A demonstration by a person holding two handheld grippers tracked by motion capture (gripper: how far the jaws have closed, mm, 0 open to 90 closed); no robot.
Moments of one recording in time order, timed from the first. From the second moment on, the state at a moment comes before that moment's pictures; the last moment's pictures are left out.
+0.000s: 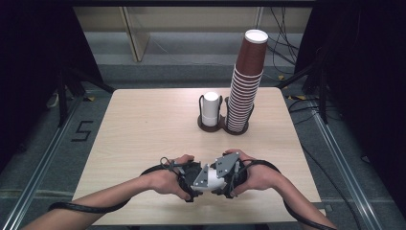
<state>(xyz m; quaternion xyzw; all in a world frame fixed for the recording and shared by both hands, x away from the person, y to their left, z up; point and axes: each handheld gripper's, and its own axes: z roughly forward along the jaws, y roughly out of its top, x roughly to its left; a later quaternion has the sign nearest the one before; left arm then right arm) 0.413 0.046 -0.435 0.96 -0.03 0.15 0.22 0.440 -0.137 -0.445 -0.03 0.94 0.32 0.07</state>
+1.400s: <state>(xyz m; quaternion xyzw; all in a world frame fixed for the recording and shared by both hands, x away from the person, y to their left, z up) 0.414 0.062 -0.434 0.95 0.01 0.16 0.27 0.444 -0.151 -0.449 -0.02 0.94 0.34 0.09</state>
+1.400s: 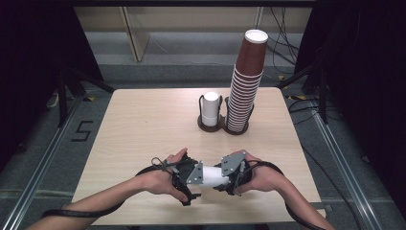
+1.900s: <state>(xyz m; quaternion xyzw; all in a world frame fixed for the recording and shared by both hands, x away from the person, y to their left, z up) 0.418 0.085 -0.433 0.92 0.06 0.16 0.35 0.436 -0.180 -0.453 0.05 0.89 0.43 0.13</state>
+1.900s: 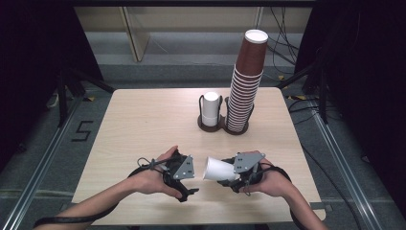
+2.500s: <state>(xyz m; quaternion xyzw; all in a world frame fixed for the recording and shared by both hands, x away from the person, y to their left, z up) 0.425 0.094 -0.430 0.84 0.18 0.12 0.50 0.430 -0.191 -0.458 0.12 0.82 0.53 0.18</state>
